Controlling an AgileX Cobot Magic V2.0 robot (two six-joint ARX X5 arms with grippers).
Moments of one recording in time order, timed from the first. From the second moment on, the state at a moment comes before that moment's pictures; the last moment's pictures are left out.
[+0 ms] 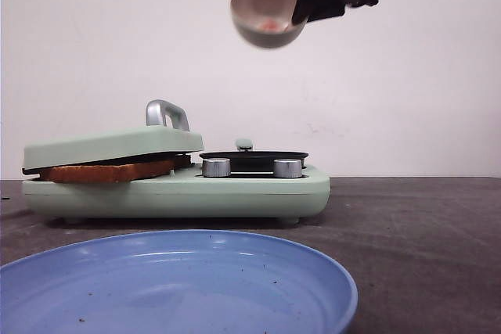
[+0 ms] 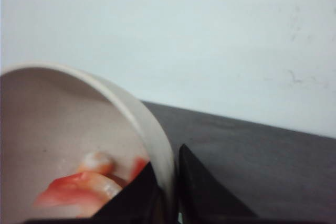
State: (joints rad) left arm -0.31 0.61 1.47 -1.13 0.02 -0.12; right arm 0.39 1.82 1.62 -0.03 -0.02 0.12
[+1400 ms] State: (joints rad) left arm -0.31 0.61 1.47 -1.17 0.02 -0.12; right arm 0.59 1.96 1.62 0.39 0.55 -0.92
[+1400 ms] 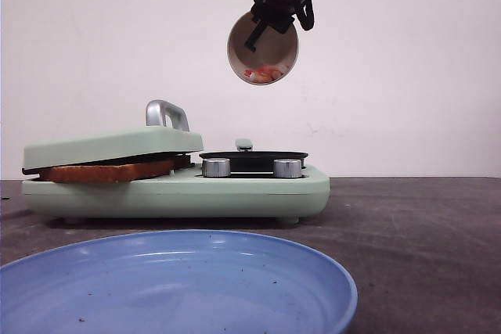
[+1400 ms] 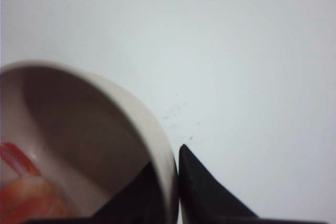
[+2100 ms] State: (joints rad) left arm -0.31 0.61 1.47 -1.18 0.02 -0.12; right arm 0.61 1.96 1.64 0.47 0.54 -1.07
